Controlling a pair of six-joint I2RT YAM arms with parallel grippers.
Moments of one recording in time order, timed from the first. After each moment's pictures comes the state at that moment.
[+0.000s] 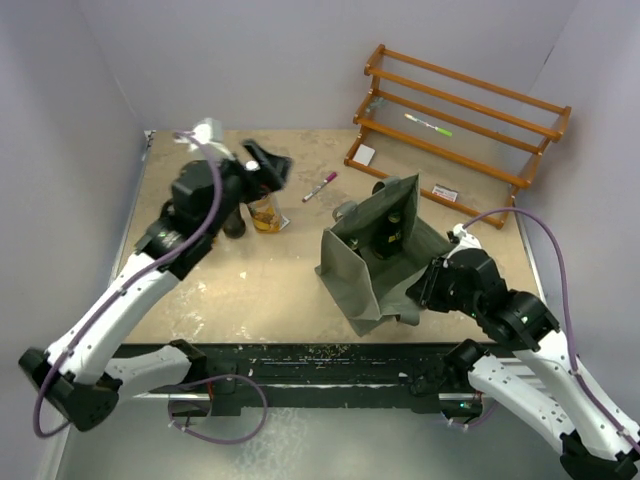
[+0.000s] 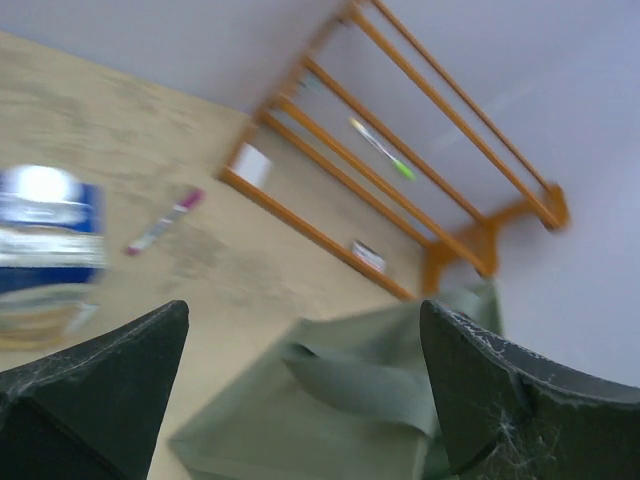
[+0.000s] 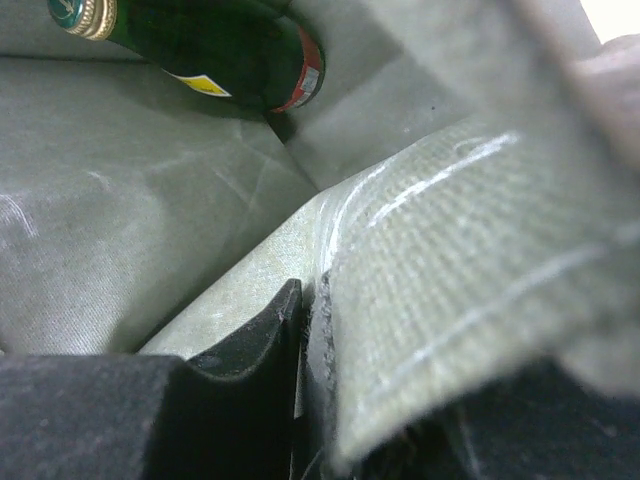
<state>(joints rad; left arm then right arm) -0.49 1.05 1.19 -0.28 -0.22 -0.73 0.61 0.61 0.83 -0.98 0.09 0.74</state>
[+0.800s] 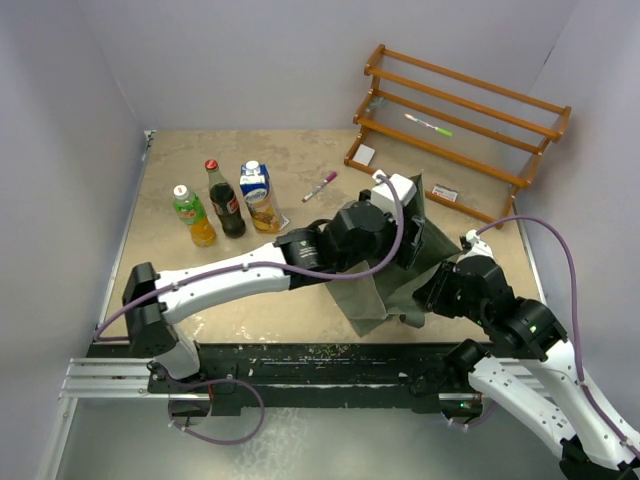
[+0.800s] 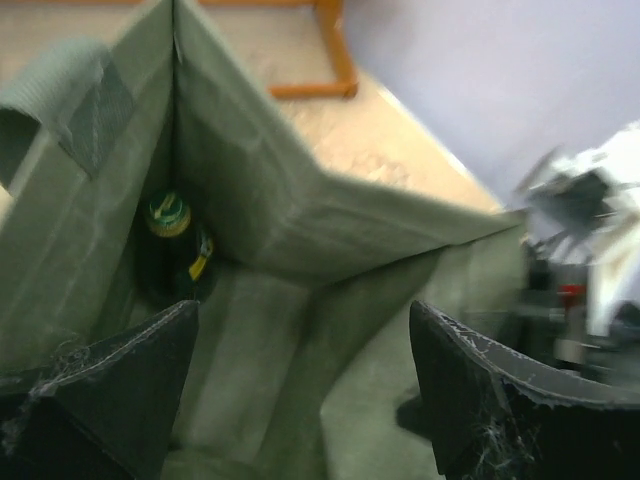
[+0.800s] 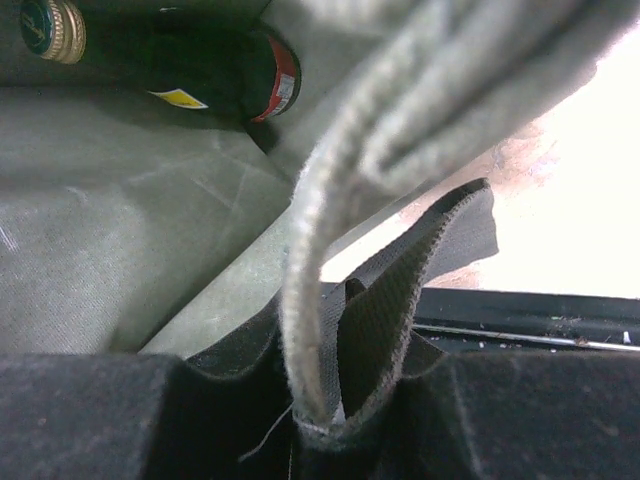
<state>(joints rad) -1.19 1.60 1.53 -0.19 -0.30 -0.37 0.61 0.54 0.83 -1.06 0.15 0.82</state>
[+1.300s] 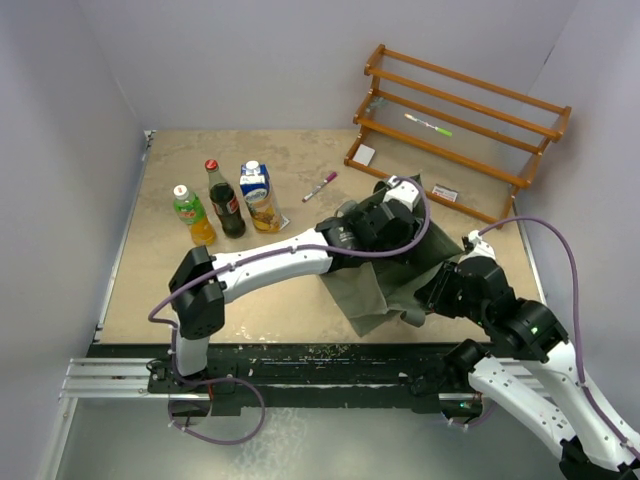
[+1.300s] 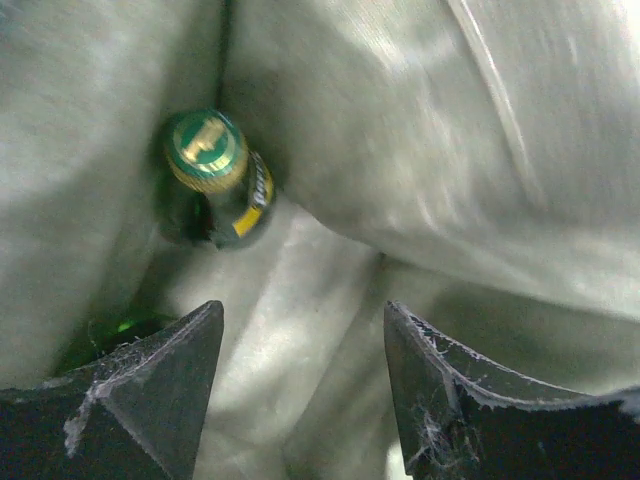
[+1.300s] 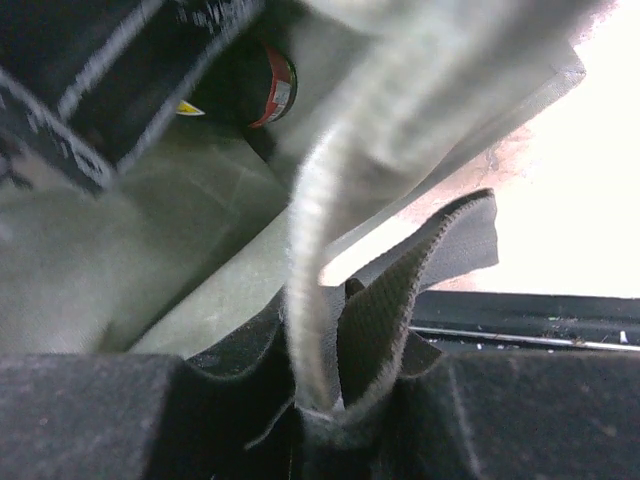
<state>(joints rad) -1.13 1.89 1.68 -0.43 -0.34 -0.48 0.61 0.53 0.83 -1.06 0.17 0.83</state>
